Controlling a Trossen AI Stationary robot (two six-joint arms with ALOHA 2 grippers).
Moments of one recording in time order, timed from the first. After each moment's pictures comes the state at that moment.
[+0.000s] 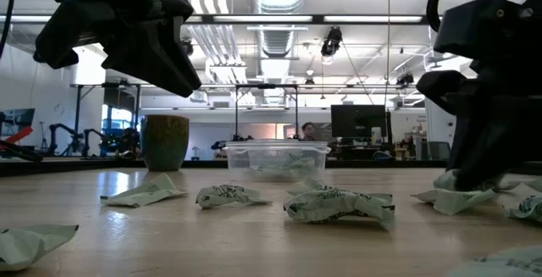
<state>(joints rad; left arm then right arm) -0.49 1.51 0.93 -0.38 -0.64 -0.02 0.63 1.68 0.76 -0.22 0.45 0.39</state>
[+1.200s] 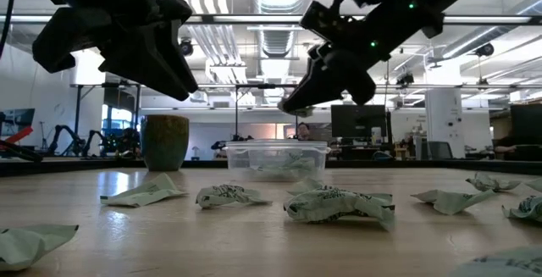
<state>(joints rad) -0.49 1.51 0.93 -0.40 -0.64 -0.02 0.09 1.67 0.86 0.17 0.31 -0.24</state>
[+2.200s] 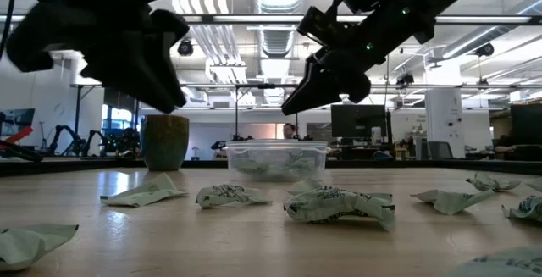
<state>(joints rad) -0.49 1.51 0.90 -0.39 -0.49 -0.08 0.05 1.67 0.86 0.16 0.24 -0.21</state>
